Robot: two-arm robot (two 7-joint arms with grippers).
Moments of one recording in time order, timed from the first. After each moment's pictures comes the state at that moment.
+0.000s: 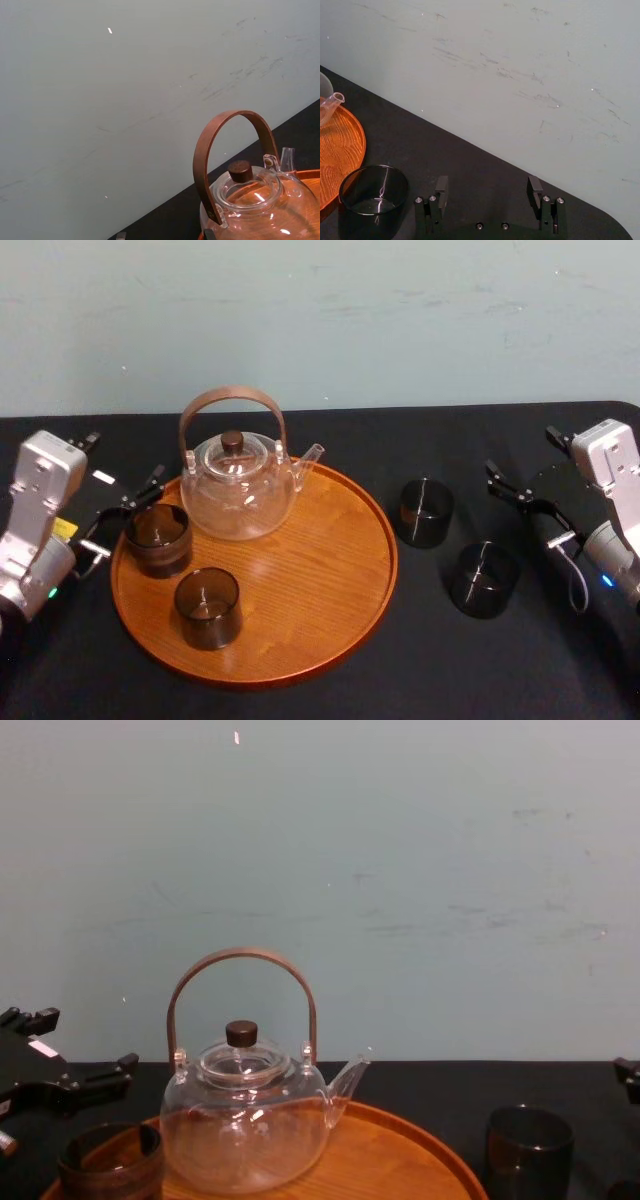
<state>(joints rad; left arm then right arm) -0.20 0.60 0.45 -1.41 -0.25 -0.12 0.03 0.20 0.60 -0.45 -1.41 0.25 -0.12 -0.03</state>
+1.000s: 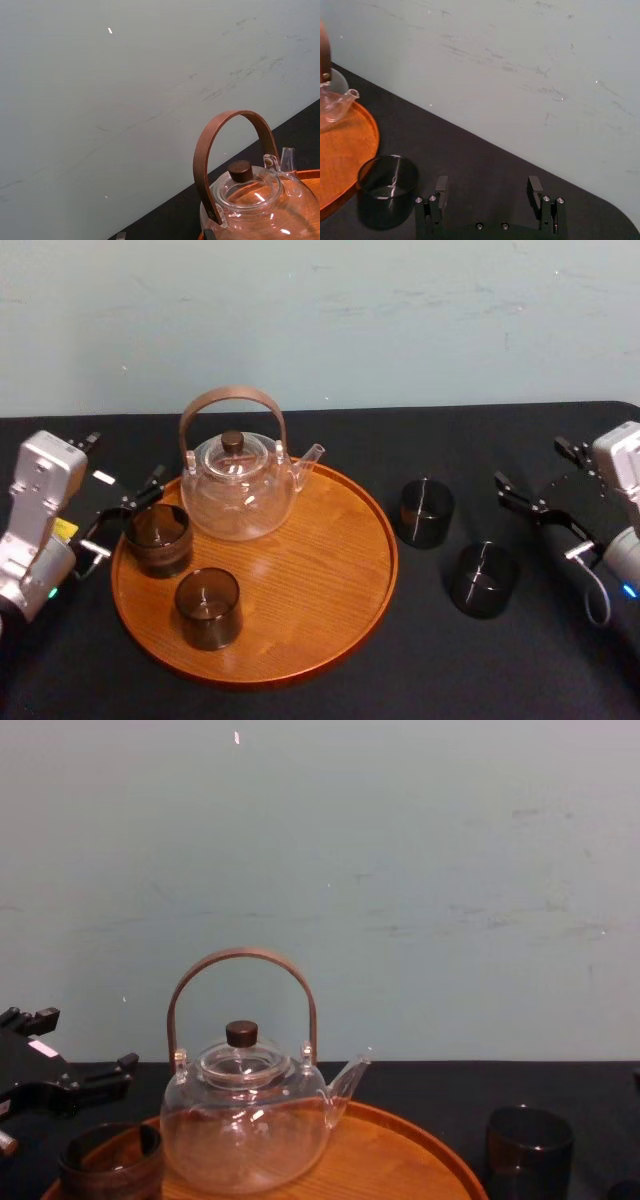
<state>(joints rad) -0.20 0.60 0.45 -1.41 -0.25 -0.12 0.03 0.13 0.65 -0.39 -1.50 0.30 -0.07 0.03</state>
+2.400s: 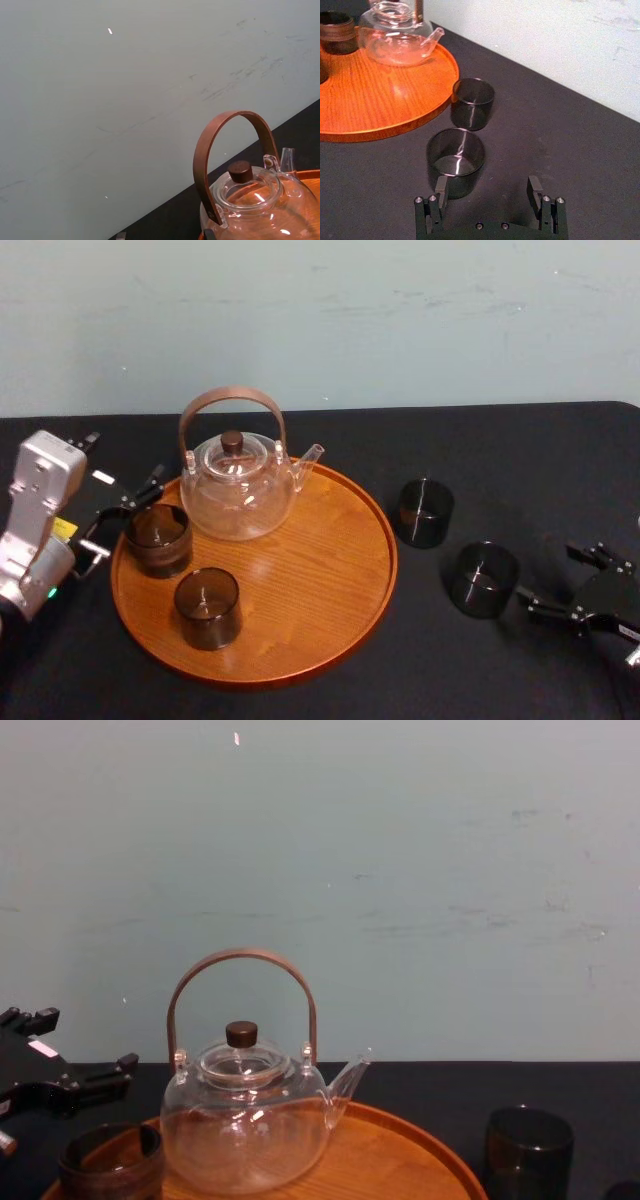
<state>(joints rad) -0.20 0.60 0.45 -1.41 -0.25 -0.12 0.03 -0.23 0.84 -0.19 -1.81 0.45 0.15 0.25</state>
